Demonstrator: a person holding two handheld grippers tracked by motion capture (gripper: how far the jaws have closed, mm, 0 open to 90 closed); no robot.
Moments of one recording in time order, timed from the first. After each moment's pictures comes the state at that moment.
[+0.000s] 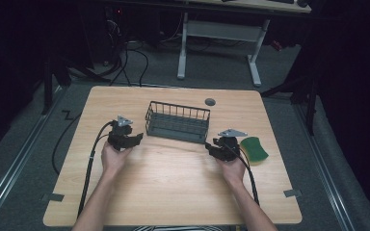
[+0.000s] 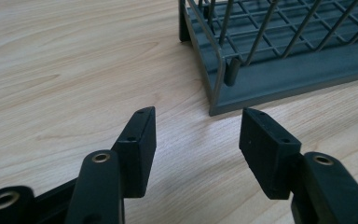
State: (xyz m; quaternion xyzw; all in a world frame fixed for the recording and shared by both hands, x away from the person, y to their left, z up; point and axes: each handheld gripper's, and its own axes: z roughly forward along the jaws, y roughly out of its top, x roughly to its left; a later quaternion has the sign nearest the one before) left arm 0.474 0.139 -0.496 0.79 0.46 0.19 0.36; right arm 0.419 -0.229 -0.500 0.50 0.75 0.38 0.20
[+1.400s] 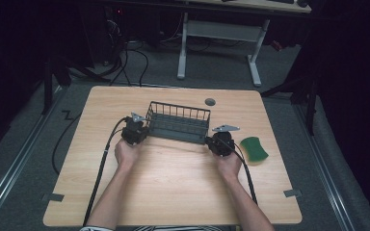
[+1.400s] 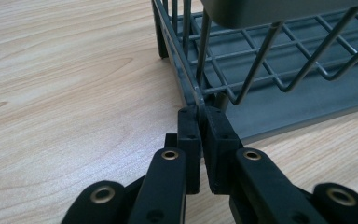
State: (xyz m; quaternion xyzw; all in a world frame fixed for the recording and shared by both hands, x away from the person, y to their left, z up) left arm 0.498 0.107 -0.511 0.79 0.45 0.19 0.36; right arm 0.442 -0.220 -0.507 0.50 0.77 0.35 0.20
